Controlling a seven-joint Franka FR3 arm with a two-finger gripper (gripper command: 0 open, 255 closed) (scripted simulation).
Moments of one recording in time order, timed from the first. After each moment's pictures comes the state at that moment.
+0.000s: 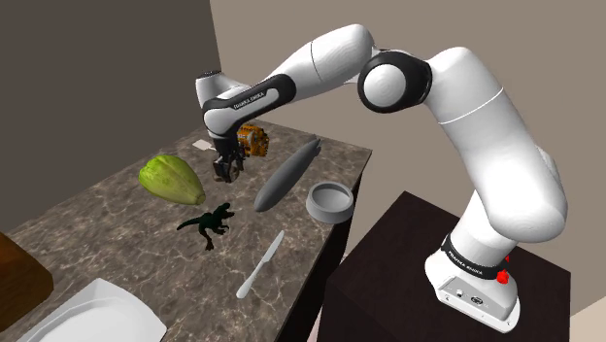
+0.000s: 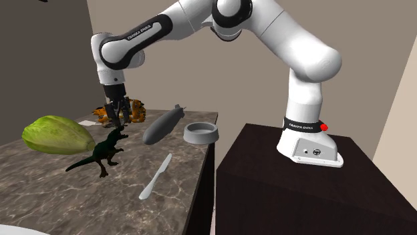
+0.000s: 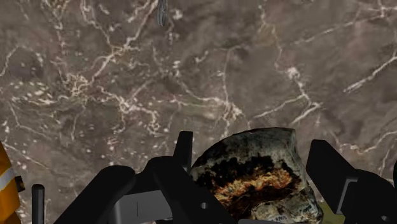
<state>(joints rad) 0.15 0.84 0.22 -1.26 -0.18 2.02 0.01</state>
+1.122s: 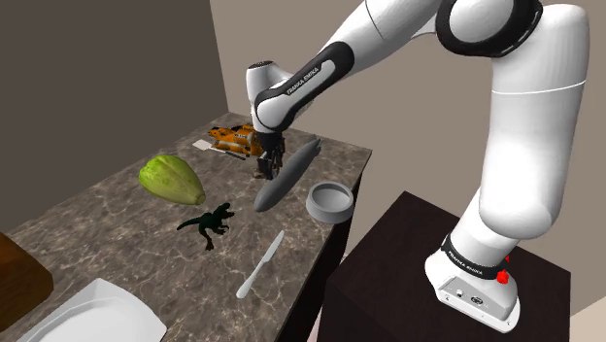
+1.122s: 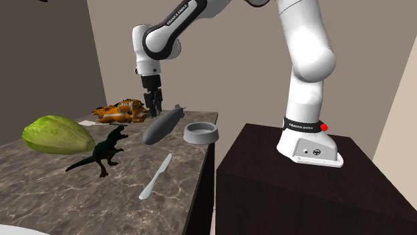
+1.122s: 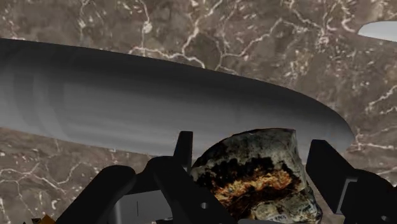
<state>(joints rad) 0.00 0.36 0.24 -1.96 -0.12 2.25 -0.07</state>
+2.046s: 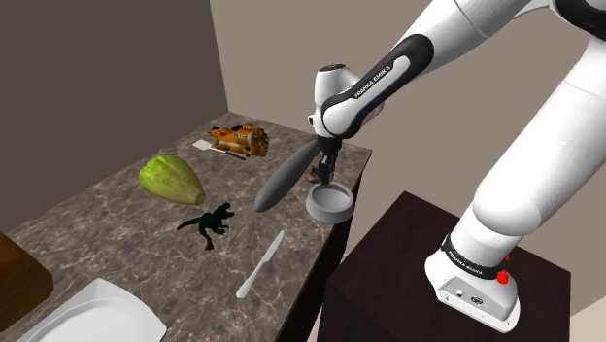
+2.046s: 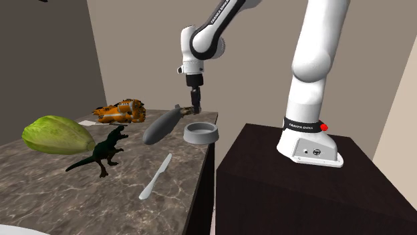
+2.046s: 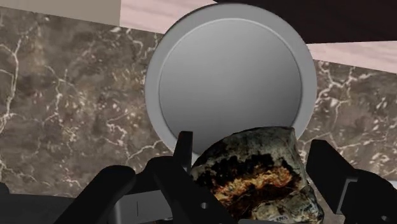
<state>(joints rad) -0.12 -0.08 0.20 -2.55 -0.01 2.41 -0.31</state>
